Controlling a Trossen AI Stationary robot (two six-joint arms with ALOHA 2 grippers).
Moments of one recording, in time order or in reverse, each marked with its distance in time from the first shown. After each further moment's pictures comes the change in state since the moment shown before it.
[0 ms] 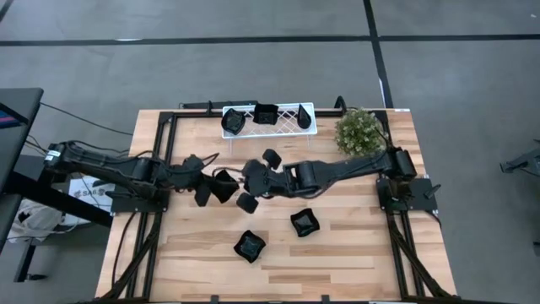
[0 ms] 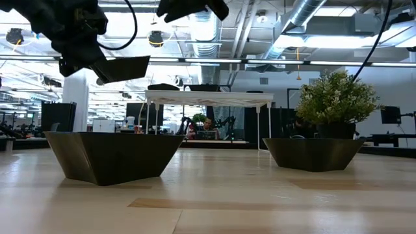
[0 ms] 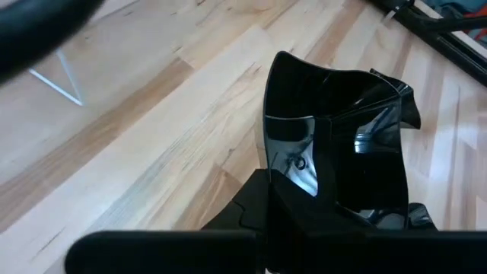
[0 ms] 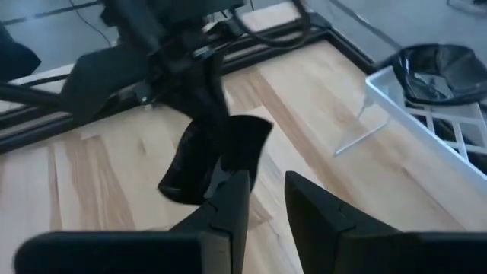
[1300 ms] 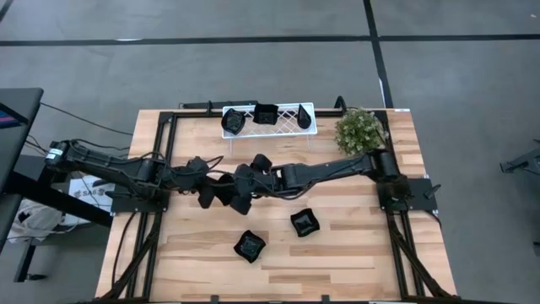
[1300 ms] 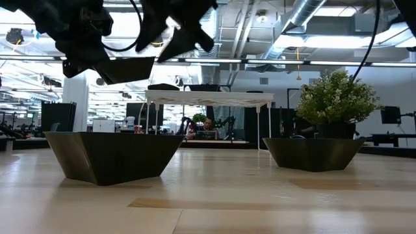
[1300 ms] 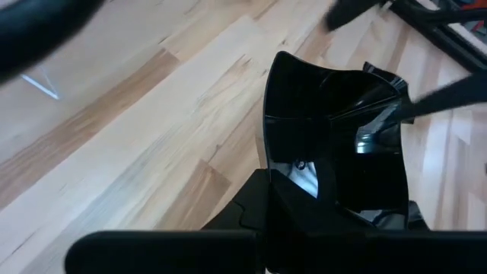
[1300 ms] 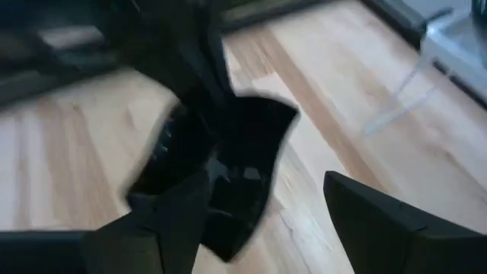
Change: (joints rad) left arm -0.009 0.074 0.020 0.037 0.024 -0.016; right arm -0.038 0.129 0.000 0.060 -0.084 -0.011
